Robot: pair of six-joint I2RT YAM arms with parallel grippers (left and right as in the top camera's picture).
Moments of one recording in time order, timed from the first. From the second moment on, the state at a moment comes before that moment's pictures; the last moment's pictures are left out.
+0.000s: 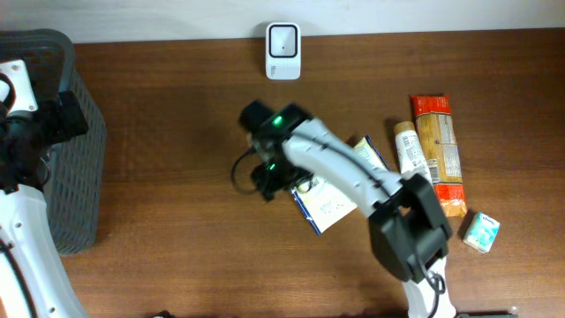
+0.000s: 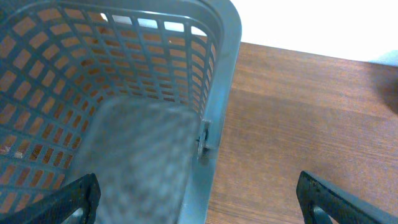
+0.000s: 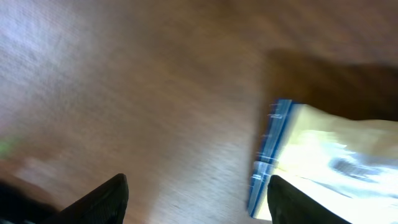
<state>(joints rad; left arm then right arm) 0.46 1.42 1.57 -0.83 0.12 0.16 0.68 2.12 1.83 -1.28 -0.16 0.18</state>
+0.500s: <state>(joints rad) 0.46 1.42 1.57 -0.83 0.12 0.16 -0.02 2.32 1.83 -1.32 -0.42 -0.52</state>
